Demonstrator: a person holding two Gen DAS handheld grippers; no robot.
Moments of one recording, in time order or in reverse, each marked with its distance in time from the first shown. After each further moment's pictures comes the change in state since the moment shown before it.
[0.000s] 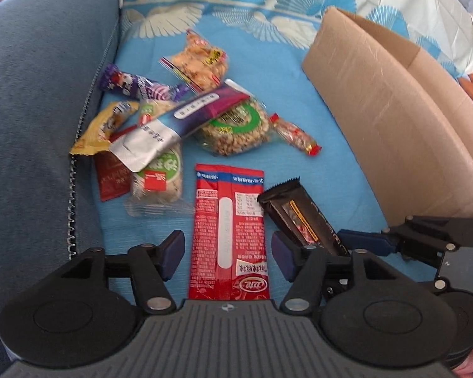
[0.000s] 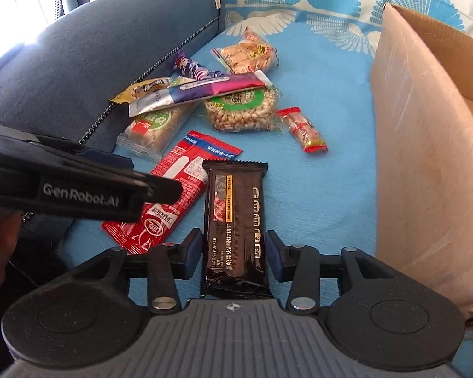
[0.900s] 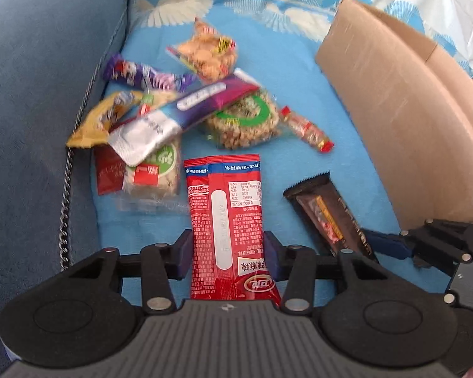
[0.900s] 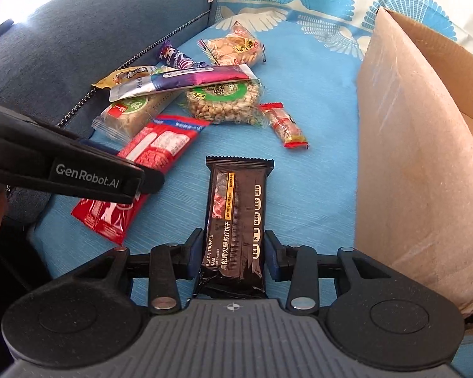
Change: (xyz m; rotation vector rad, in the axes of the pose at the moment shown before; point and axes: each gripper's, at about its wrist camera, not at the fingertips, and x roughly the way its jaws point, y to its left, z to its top) left arm 0.014 0.001 0.005 -0.033 0.041 0.059; right arm 0.005 0.000 -0.004 -0.054 0.004 -0.089
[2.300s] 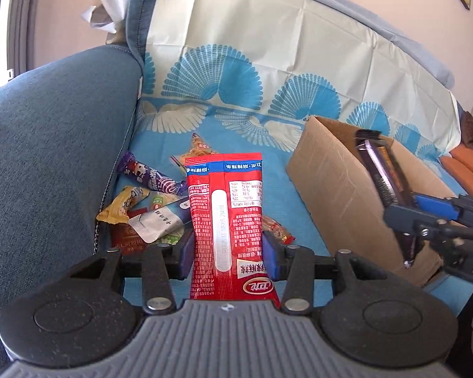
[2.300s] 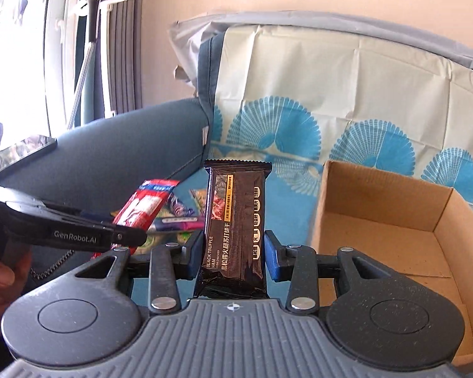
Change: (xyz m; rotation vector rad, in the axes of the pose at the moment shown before) left arm -0.073 0.008 -0.027 -0.081 -0.450 -0.096; right arm -0.127 -0.038 -0.001 -0.049 -0.503 -0.011
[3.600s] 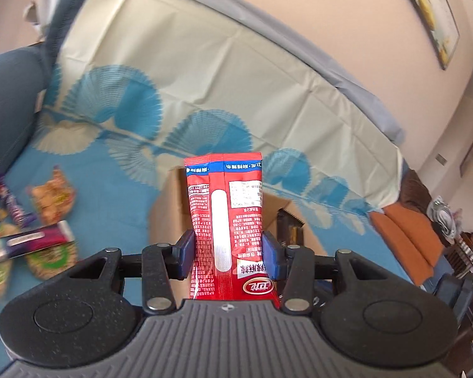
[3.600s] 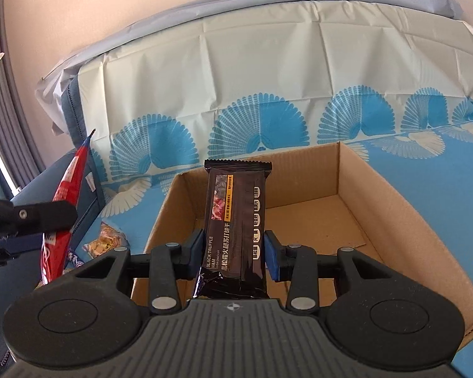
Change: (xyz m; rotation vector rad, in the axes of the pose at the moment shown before) left arm 0.008 -0.166 0.088 -0.165 -0.045 -0.261; right arm -0.003 -0.151 0.011 0.391 0.011 -0.251
